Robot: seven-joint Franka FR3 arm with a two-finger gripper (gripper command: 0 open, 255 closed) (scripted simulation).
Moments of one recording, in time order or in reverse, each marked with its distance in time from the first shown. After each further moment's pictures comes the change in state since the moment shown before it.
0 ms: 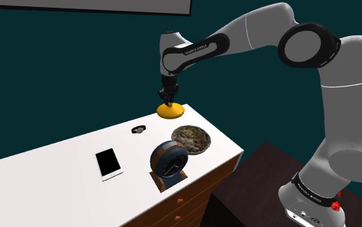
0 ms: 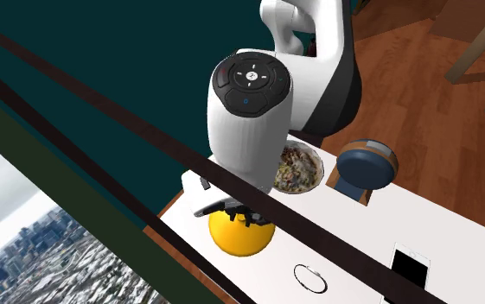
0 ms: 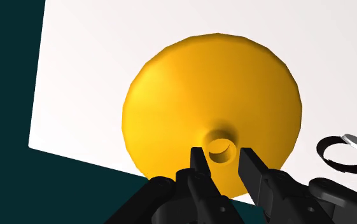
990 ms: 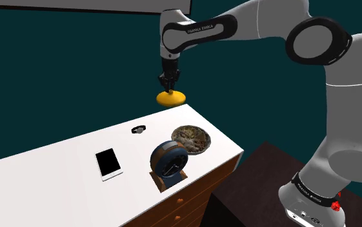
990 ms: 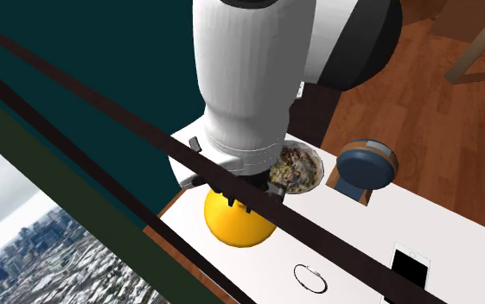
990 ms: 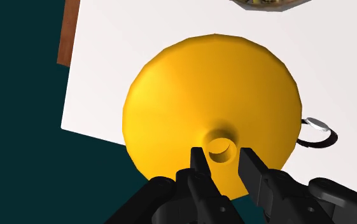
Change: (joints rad) arm 0.001 -0.057 0.007 0.113 0.013 -0.169 -0.013
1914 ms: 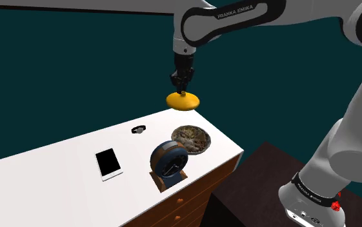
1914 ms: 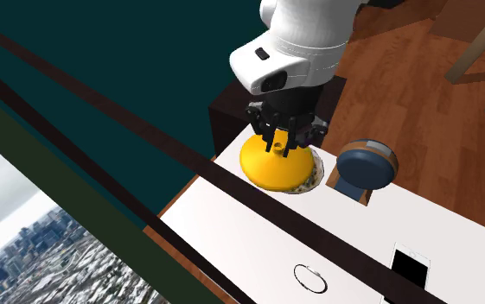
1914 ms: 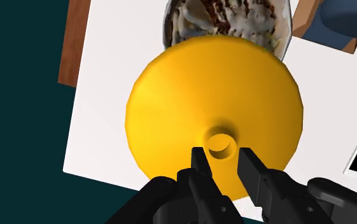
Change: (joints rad) arm 0.012 -0.374 0.037 -0.407 0.054 0.035 0.051
